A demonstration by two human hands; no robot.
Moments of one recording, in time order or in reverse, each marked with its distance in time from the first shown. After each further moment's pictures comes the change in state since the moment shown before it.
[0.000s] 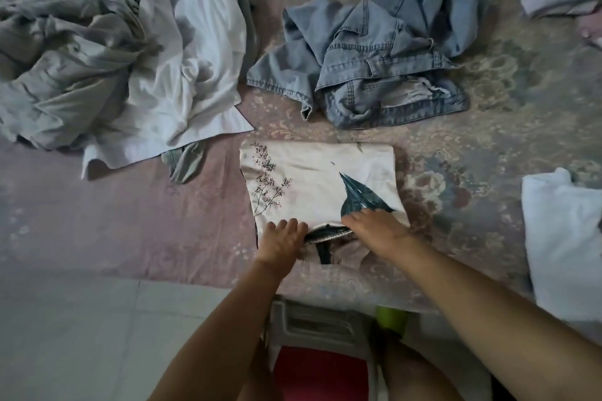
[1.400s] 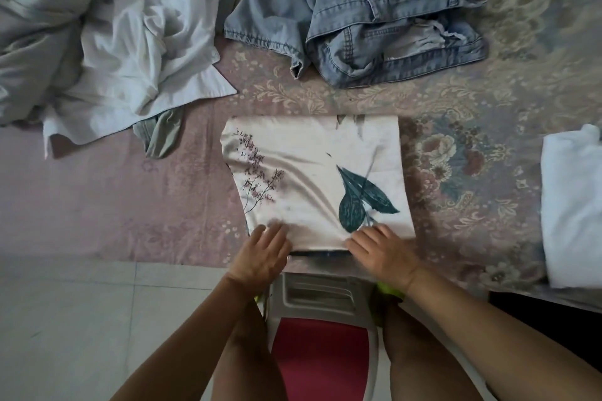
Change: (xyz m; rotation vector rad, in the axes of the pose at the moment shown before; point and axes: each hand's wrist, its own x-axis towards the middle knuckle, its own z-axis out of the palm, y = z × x) left_hand -0.033 -0.011 0.091 0.033 0.681 0.373; right_hand -0.042 -0.027 0.109 -0.083 0.673 -0.179
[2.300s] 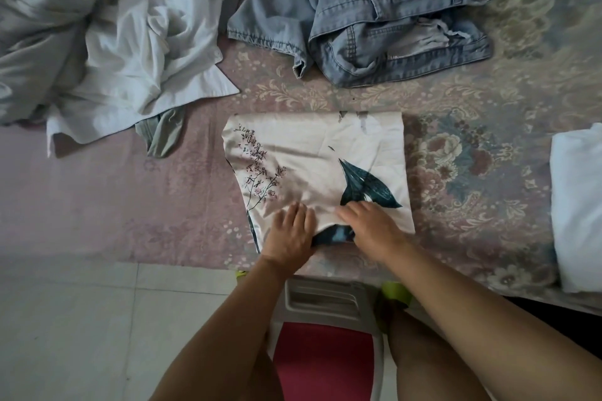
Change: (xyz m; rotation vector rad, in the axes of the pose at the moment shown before) left_hand 0.047 0.021 0.032 0.011 -0.062 -0.225; right_hand 0.059 0.009 -0.005 0.424 -0.474 0.383
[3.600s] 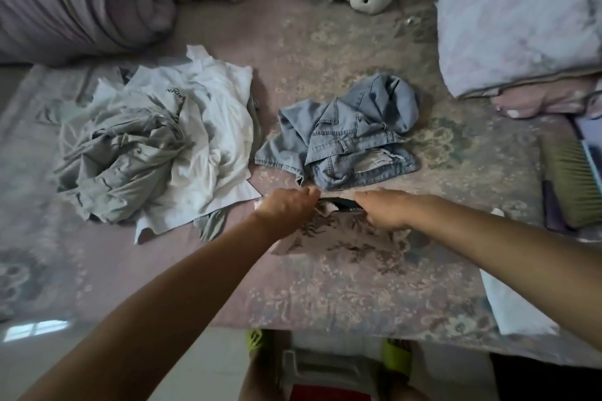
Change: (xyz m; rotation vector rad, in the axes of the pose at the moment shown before) left_hand 0.133 -0.057 -0.321 0.123 -0.039 0.256; right_hand -0.061 -0.060 -0.314 -0.171 -0.280 0.144
